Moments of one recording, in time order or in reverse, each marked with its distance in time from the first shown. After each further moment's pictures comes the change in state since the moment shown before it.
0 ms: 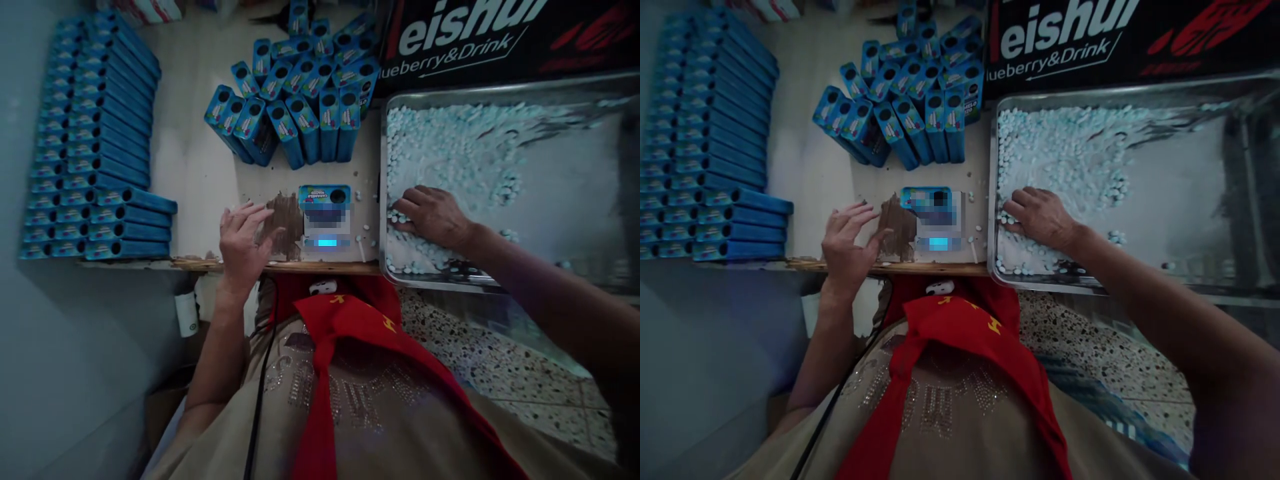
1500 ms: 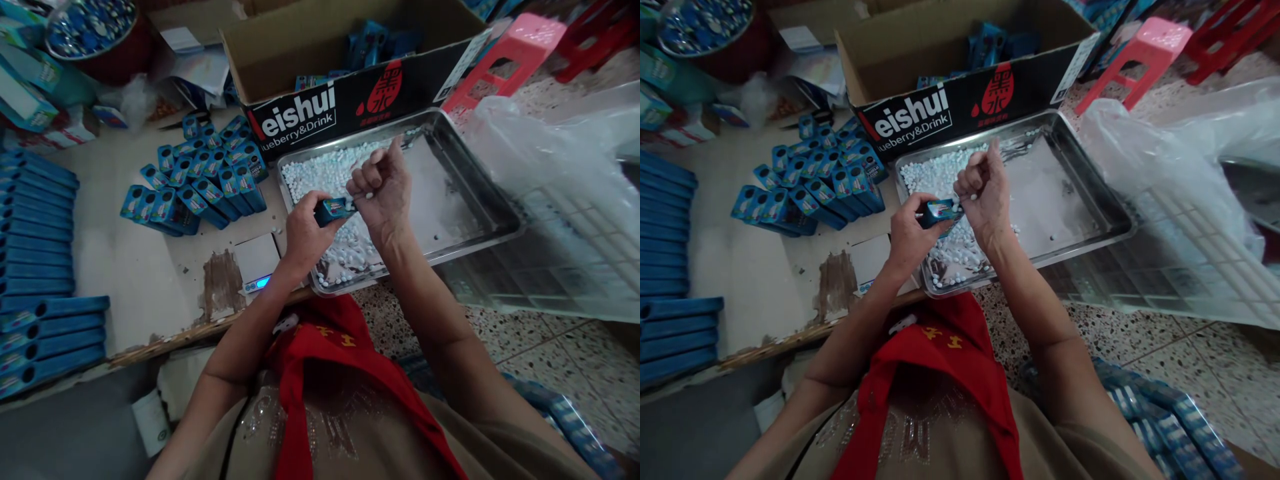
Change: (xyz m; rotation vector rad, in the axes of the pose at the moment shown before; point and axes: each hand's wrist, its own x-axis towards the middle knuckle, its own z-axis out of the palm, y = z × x) left_hand 0.119 0.199 0.160 -0.618 -0.238 0.131; right_hand -0.006 -0.018 -0.102 1.382 0.928 0.589
